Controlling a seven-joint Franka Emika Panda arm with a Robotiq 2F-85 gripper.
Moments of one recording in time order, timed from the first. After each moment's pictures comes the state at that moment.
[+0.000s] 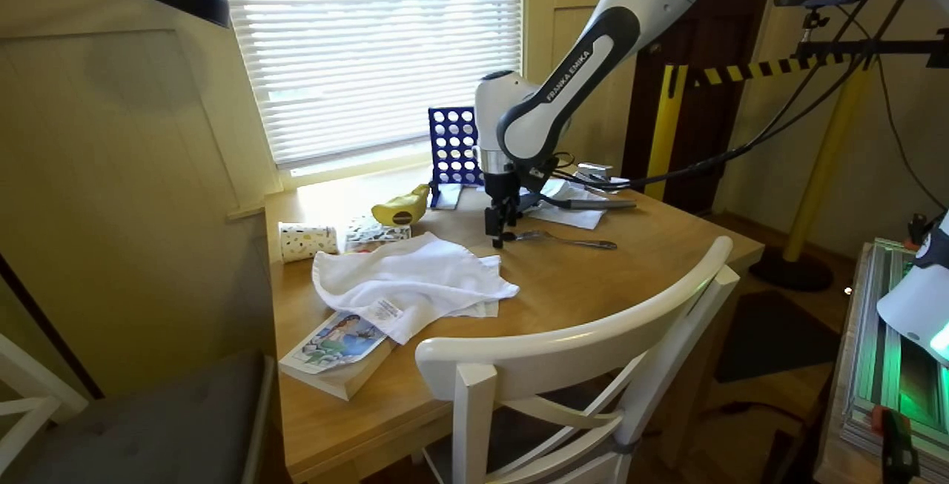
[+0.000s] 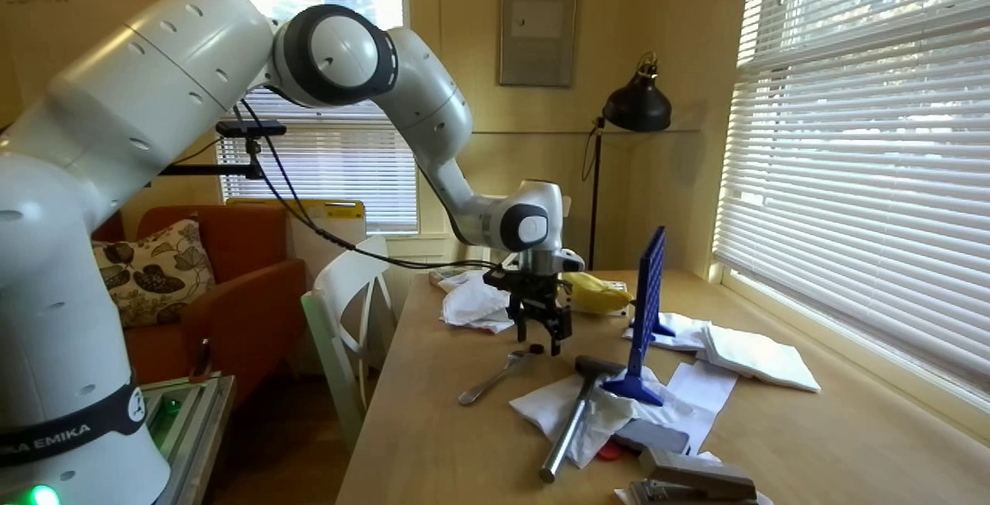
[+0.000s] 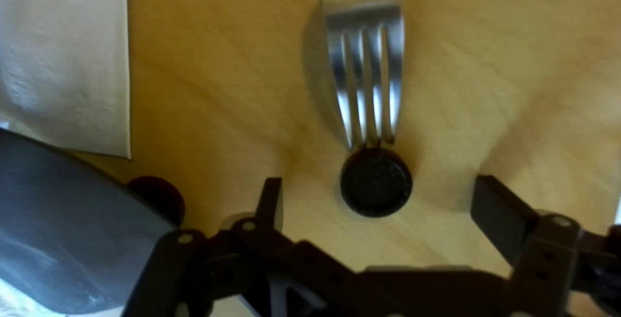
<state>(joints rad) 0.21 0.80 0.02 -1.64 -0.14 2.44 0.00</state>
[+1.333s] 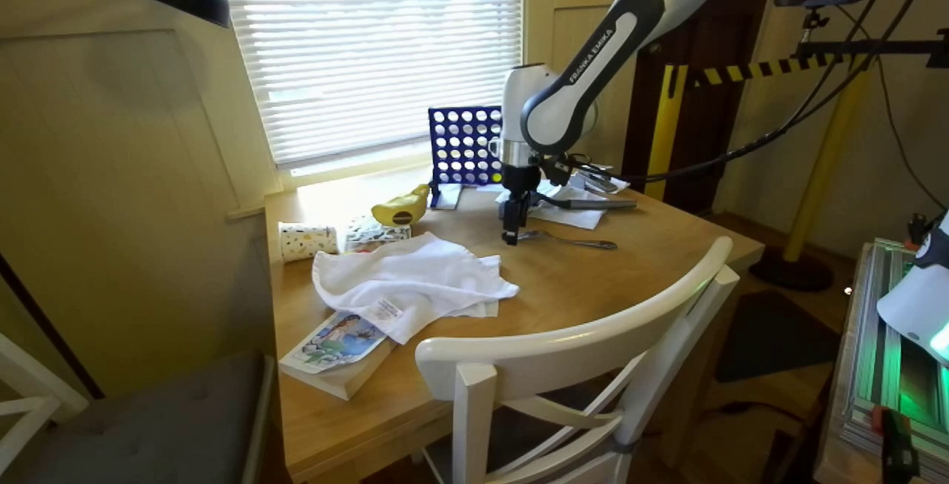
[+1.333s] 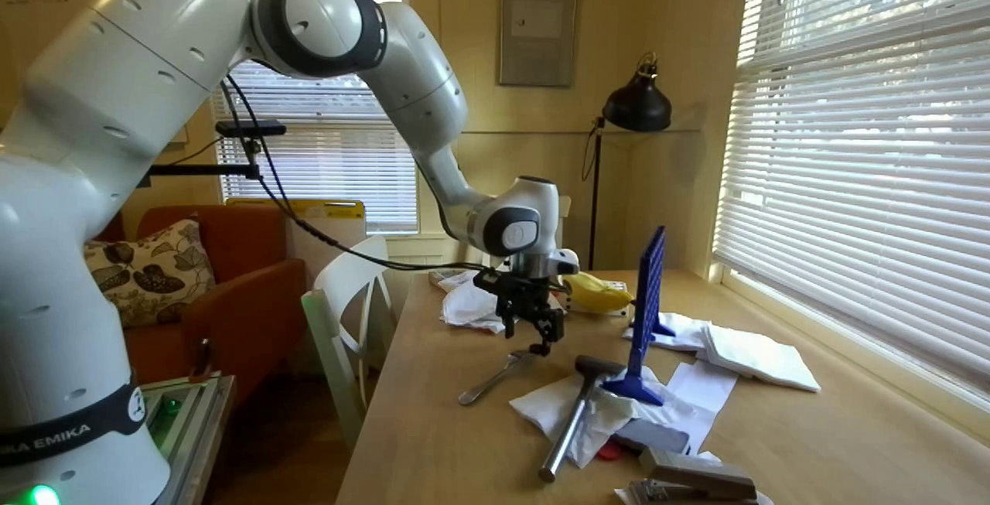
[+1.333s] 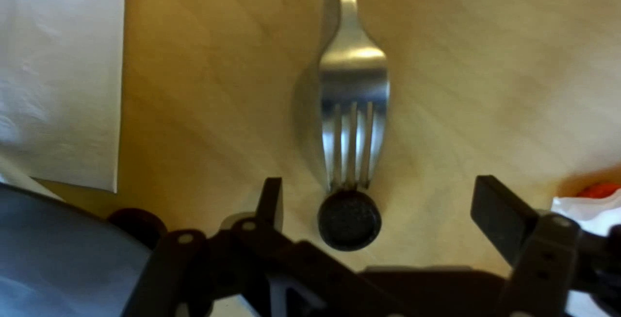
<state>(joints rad) 0.09 0.70 0.13 -1.84 -0.06 2.58 -0.20</state>
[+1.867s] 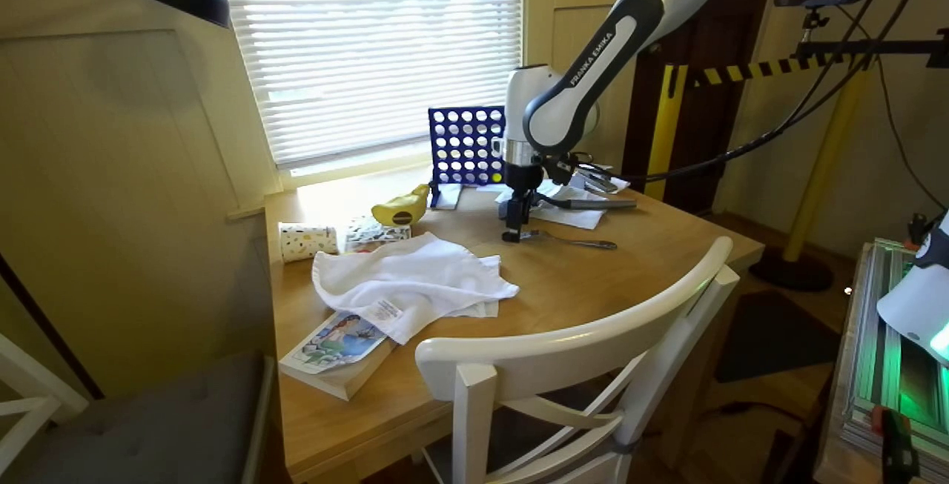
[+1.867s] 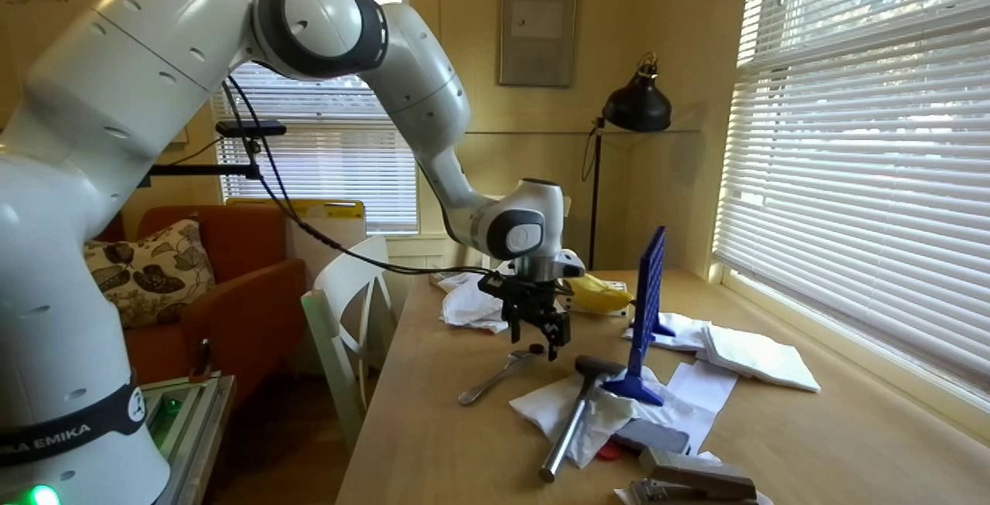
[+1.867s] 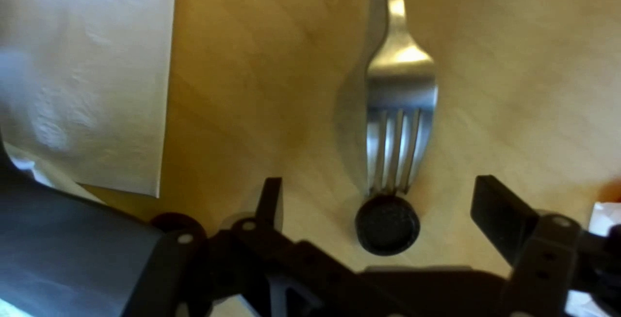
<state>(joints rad) 0.08 0.70 0.11 -1.84 -0.07 2.59 -0.20</state>
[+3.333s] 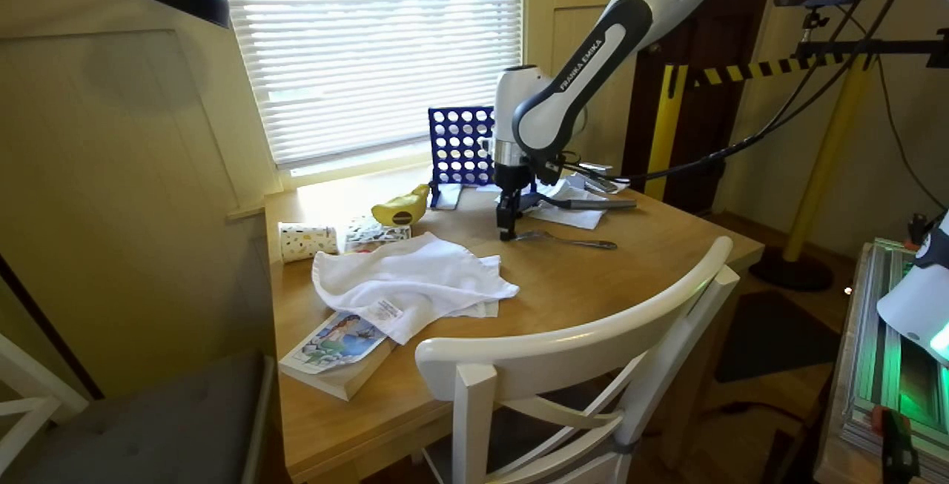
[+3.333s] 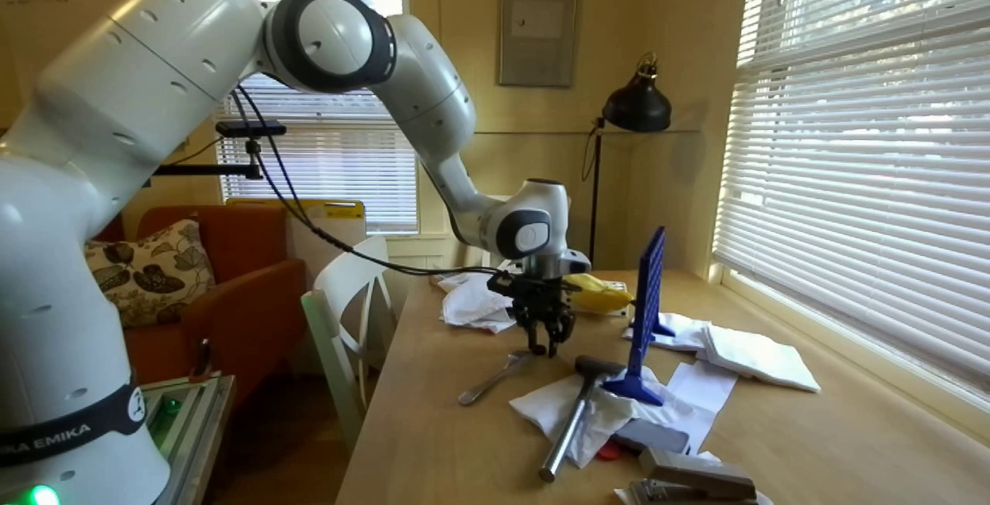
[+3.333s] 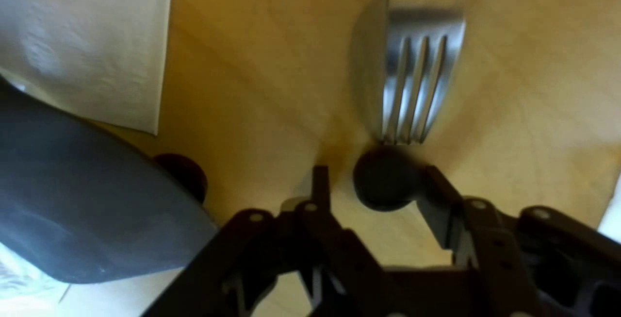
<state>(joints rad) 0.10 0.75 0.10 -1.75 -0.10 2.58 -0.20</state>
